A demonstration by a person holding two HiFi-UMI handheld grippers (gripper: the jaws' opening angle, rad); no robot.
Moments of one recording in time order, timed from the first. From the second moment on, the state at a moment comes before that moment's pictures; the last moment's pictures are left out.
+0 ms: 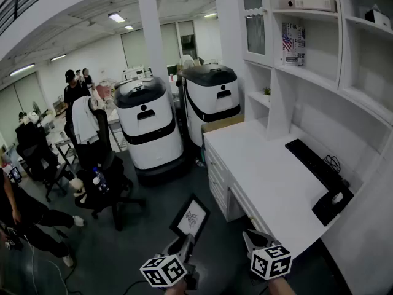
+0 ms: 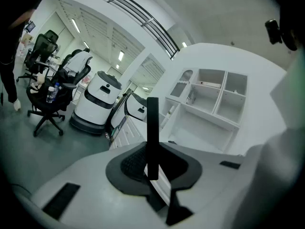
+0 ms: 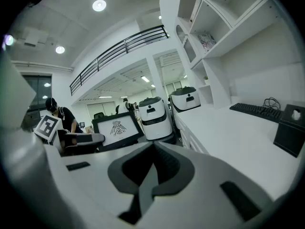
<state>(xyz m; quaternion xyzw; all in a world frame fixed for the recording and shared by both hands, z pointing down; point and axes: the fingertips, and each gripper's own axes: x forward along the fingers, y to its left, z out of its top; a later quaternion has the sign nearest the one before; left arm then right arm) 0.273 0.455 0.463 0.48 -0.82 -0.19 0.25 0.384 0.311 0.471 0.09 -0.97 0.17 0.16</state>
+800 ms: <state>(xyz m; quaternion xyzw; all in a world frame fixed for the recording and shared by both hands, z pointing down) 0.252 0.435 0.460 0.46 -0.84 -0.15 0.24 0.359 0.291 0.466 0.07 -0.97 0.17 0.15</state>
